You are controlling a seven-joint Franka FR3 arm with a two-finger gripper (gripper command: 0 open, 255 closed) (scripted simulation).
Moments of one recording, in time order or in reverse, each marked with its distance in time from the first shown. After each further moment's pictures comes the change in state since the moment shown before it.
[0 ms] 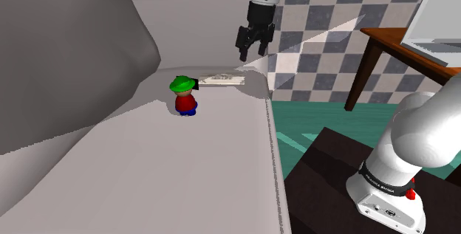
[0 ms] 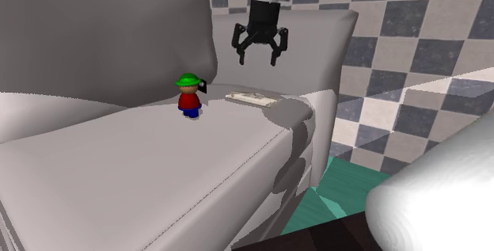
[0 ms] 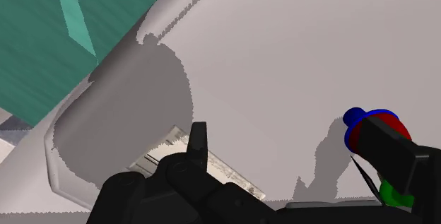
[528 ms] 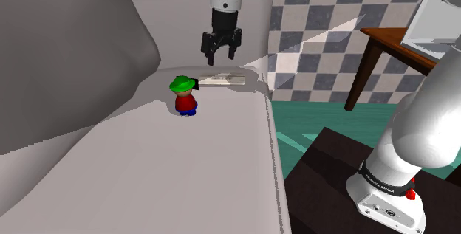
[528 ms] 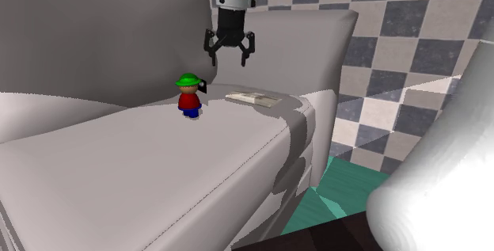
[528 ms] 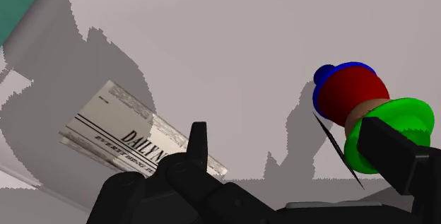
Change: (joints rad) arm 0.027 0.293 0.087 0.260 -0.065 0.042 0.125
